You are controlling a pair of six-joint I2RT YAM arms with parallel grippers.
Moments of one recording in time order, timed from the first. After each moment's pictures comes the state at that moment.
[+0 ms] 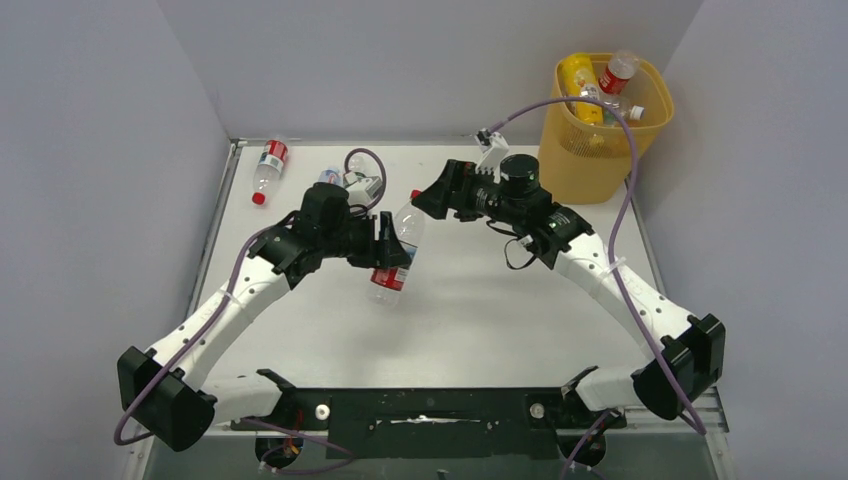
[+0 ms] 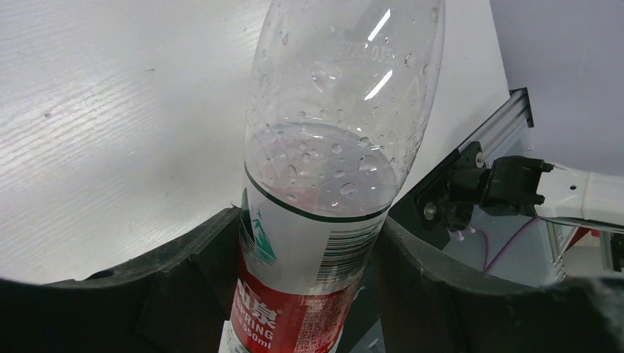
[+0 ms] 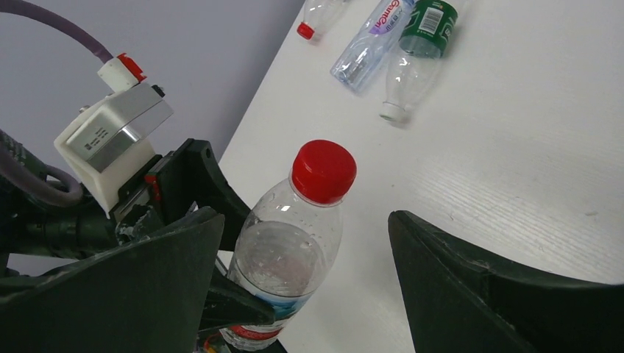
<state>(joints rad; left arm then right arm) -0.56 1.22 1.12 -0.59 0.36 -0.49 0.60 1.34 1.26 -0.21 -0.39 0.57</state>
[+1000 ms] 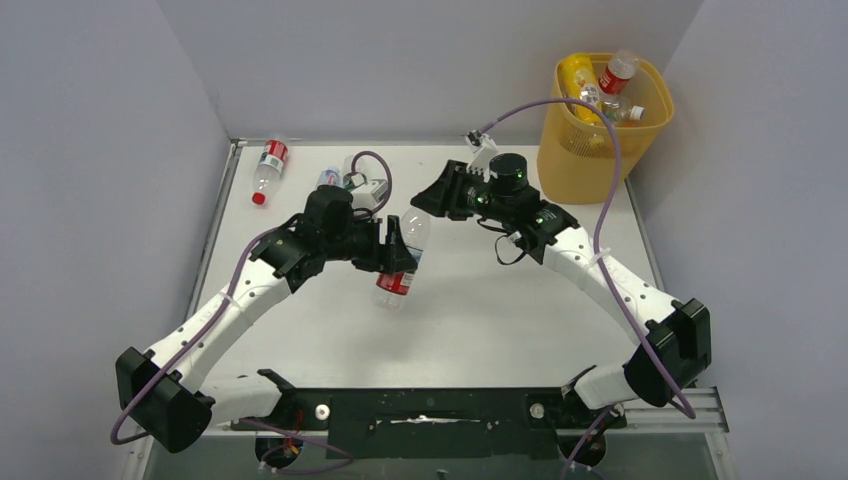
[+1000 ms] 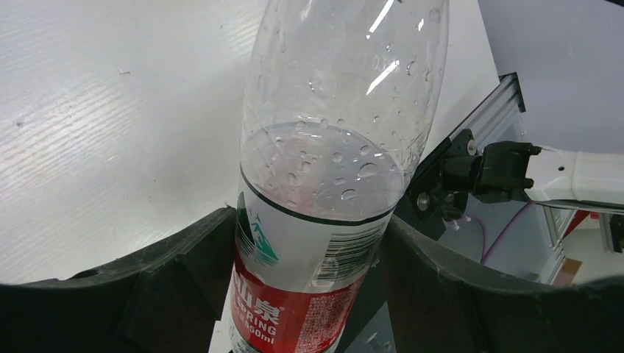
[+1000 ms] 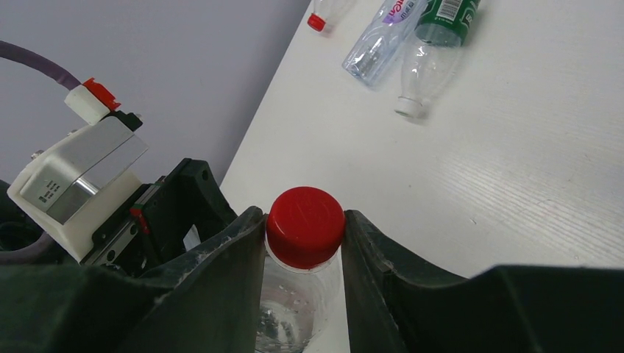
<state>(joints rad) -0.60 1.20 1.12 -0.57 0.37 -0.49 0.60 1.42 1.26 -0.14 -0.43 0.64</state>
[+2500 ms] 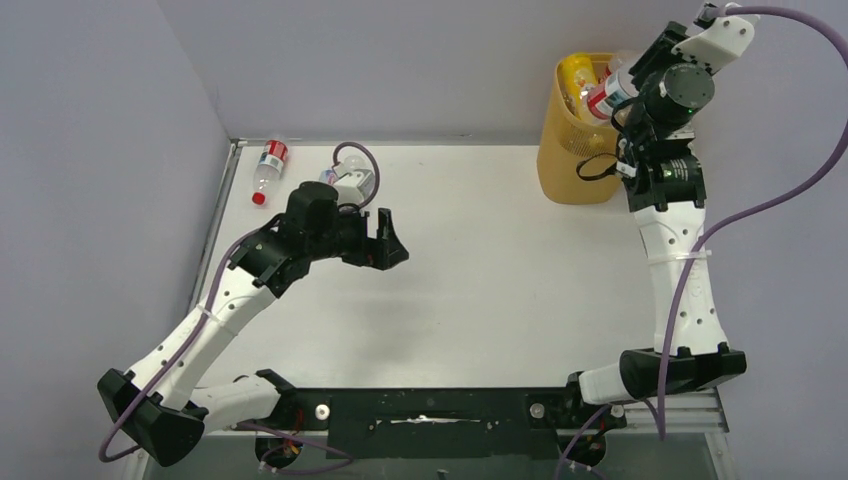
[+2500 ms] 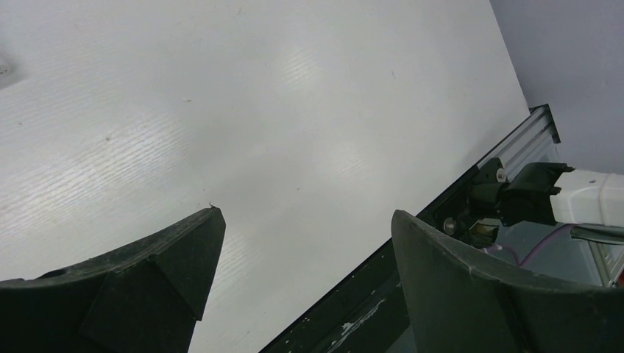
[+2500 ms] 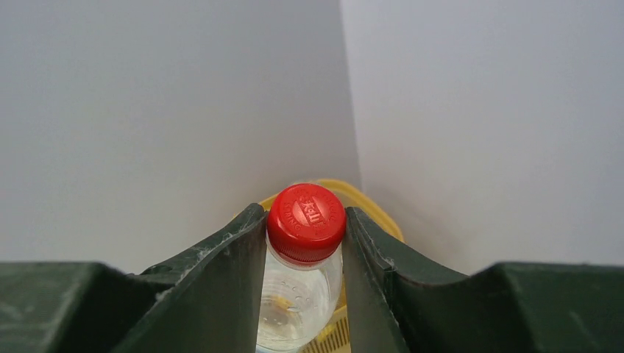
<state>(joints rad) -0.60 1.13 1.19 -0.65 0.24 -0.43 0.11 1.43 1.88 -0.21 0.47 0.03</state>
